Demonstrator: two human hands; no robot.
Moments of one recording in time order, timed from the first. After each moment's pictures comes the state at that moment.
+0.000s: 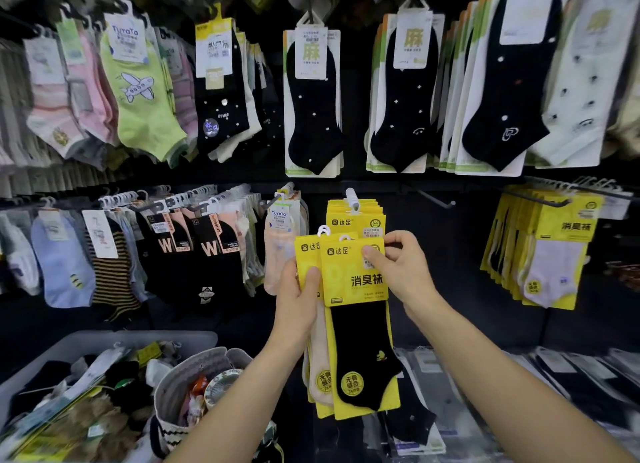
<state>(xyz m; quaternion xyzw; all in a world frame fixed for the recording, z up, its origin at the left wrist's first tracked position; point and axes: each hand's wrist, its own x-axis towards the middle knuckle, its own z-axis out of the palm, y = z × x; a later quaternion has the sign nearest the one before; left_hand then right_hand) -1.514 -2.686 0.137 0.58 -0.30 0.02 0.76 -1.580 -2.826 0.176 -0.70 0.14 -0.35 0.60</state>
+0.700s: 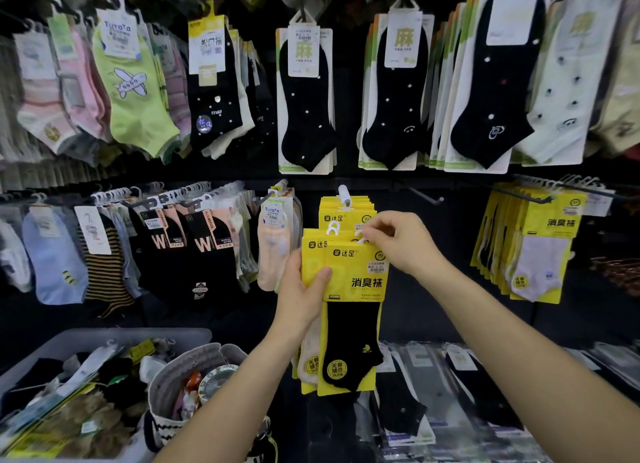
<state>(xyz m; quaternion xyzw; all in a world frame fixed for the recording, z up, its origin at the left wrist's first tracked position) -1.514 -2.694 0.137 0.64 -0.32 0.05 0.69 -1.595 -2.838 0.216 -0.87 0.09 -0.33 0.34</state>
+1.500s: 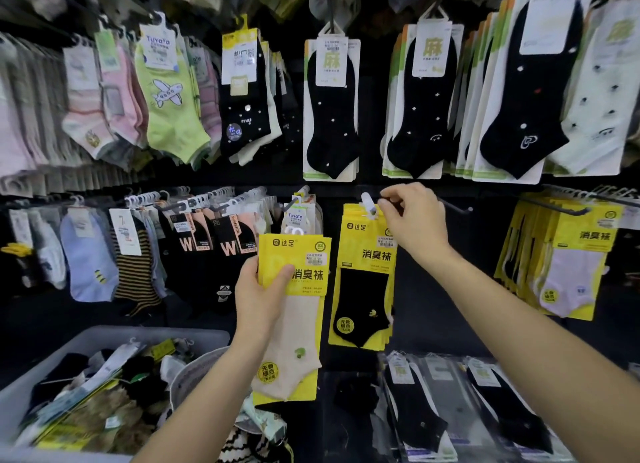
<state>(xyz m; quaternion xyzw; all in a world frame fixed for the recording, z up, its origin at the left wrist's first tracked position) -1.483 -2.623 0.144 0.66 -0.20 0.15 0.71 -1.555 -2.839 0.240 -0.86 0.13 -0.46 0.19</state>
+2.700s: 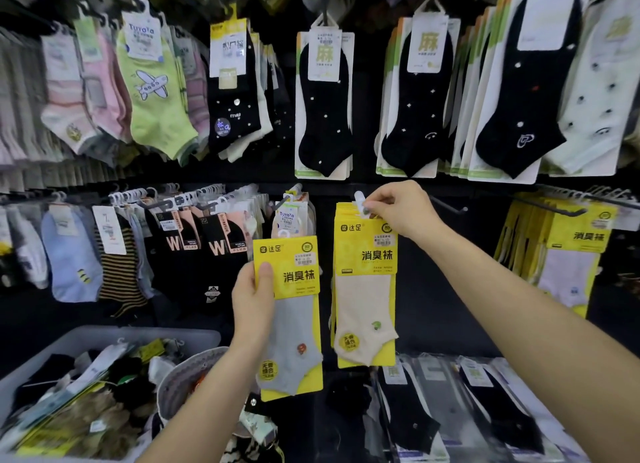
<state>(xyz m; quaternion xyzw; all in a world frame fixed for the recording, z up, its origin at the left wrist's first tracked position) -1.479 -2.640 0.133 0.67 -0.17 0.14 0.71 -1.551 -2.844 0.262 -0.88 0.09 -0.33 0.32</state>
